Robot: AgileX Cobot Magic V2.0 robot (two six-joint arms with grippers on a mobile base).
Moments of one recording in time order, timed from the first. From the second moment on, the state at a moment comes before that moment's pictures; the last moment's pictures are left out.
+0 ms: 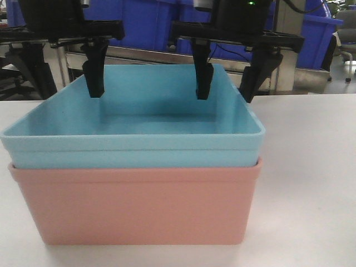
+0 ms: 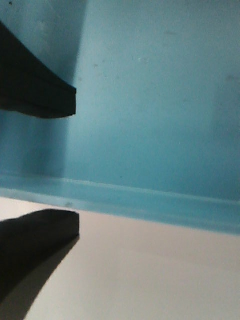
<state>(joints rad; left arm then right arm) -0.45 1.84 -1.62 -0.02 1.19 -0.33 0.49 1.93 -1.71 0.10 1.17 0.43</state>
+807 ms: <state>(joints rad) -0.44 1.95 -1.62 -0.07 1.18 -0.34 0.49 1.99 -1.69 0.08 1.16 0.48</state>
